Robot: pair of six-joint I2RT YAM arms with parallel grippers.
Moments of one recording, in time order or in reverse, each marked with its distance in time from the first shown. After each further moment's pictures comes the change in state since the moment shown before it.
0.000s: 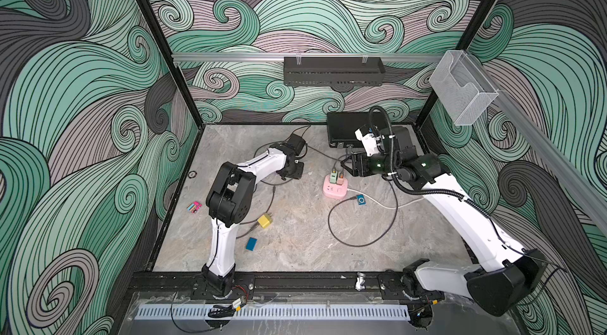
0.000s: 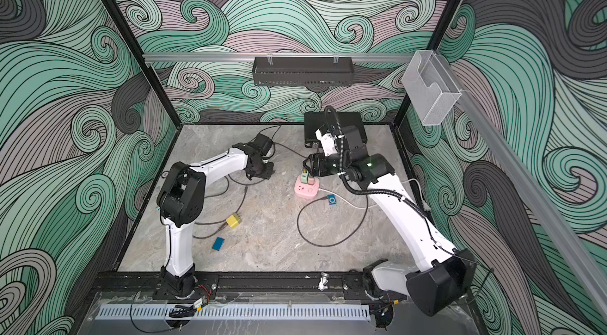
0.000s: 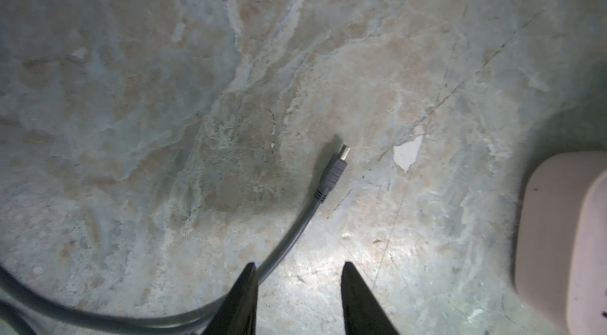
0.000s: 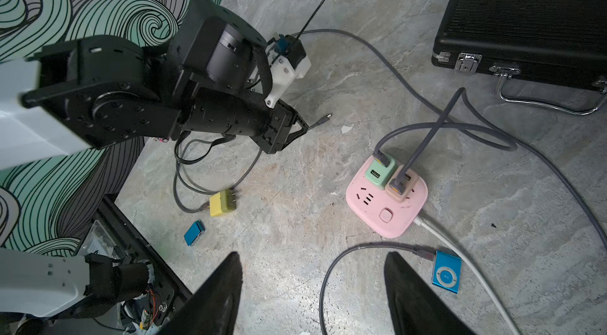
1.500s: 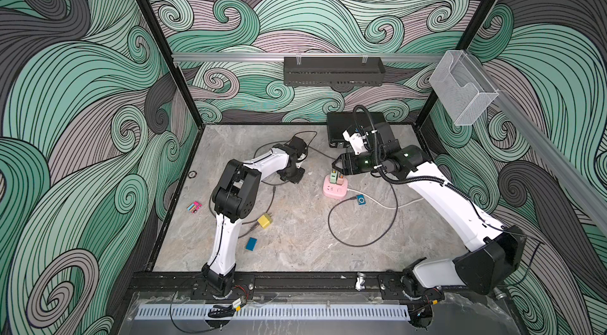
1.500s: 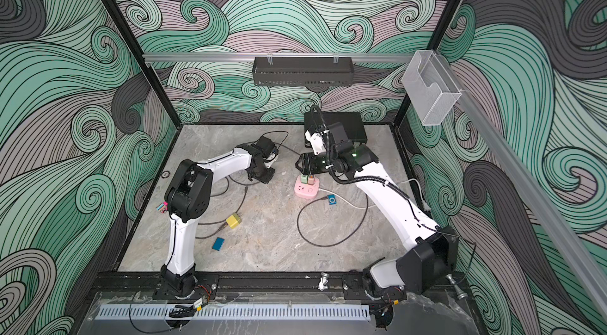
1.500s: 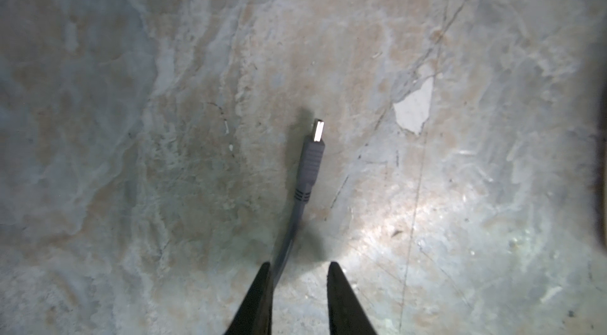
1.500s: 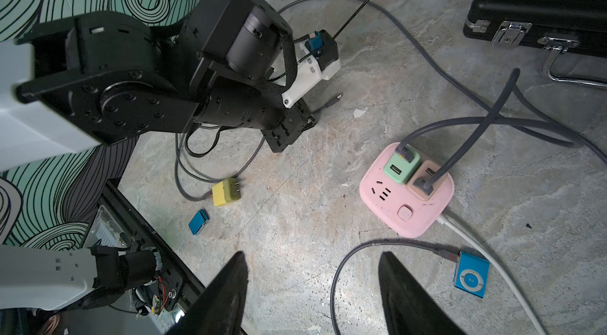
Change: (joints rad) left arm 0.008 0.068 0.043 -0.055 0.001 0.253; right arm 0.050 0.122 0.069 -0.045 -0.004 0.019
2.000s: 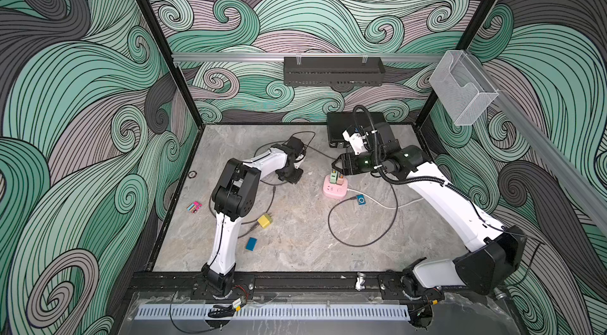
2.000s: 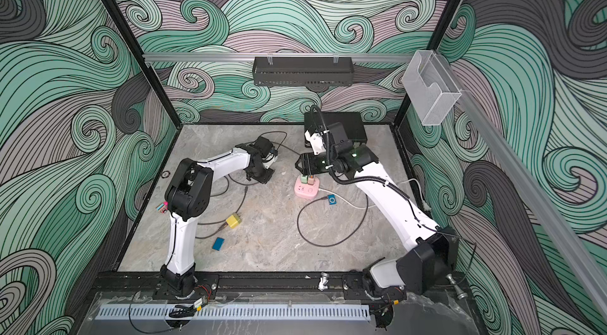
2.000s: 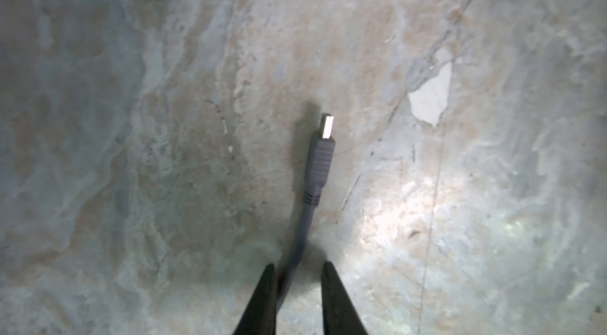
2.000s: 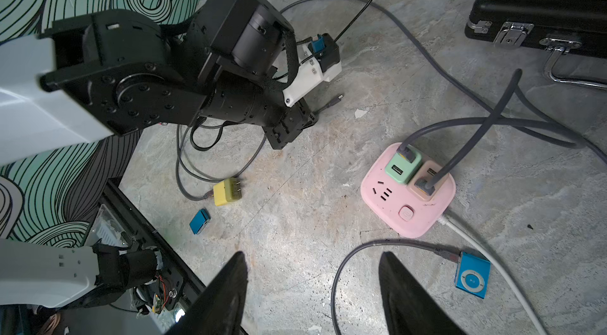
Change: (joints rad) left arm 0.022 0.023 0.004 0.007 0.076 0.061; right arm 0.005 -0.002 0.000 0.000 -0.001 0.000
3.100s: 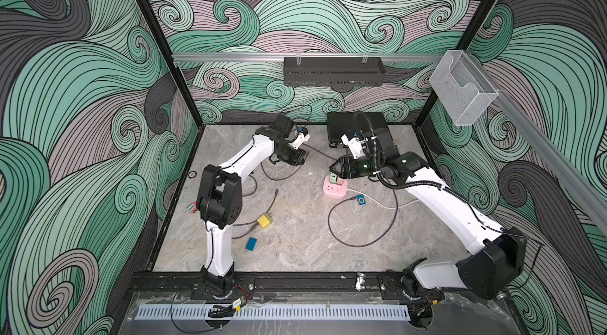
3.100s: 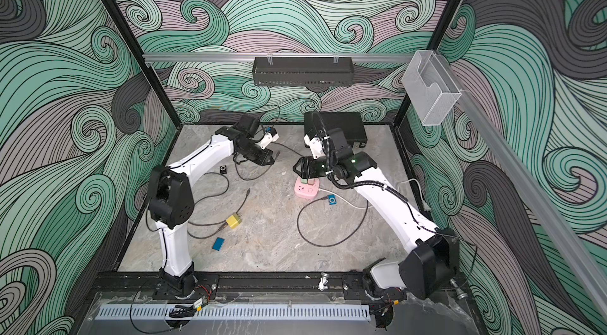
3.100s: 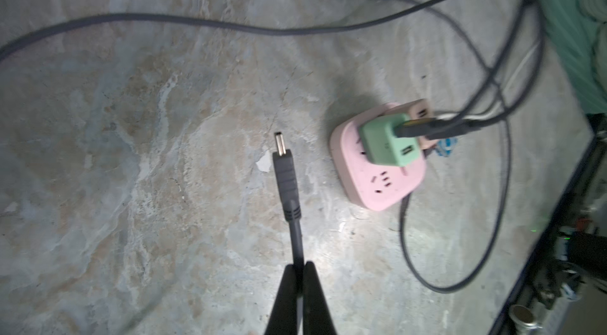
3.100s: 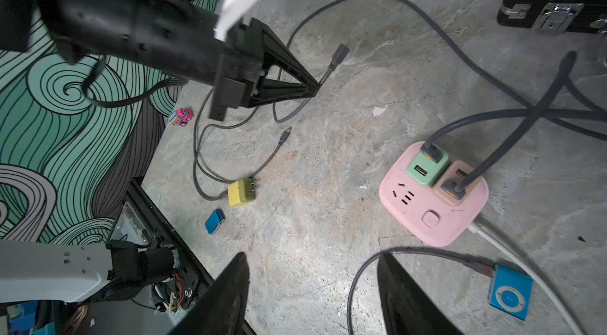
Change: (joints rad) left arm 0.072 -0.222 0.119 -0.099 0.415 0.004; right arm 0.006 -0.021 -0.131 0.150 -0.082 0.064
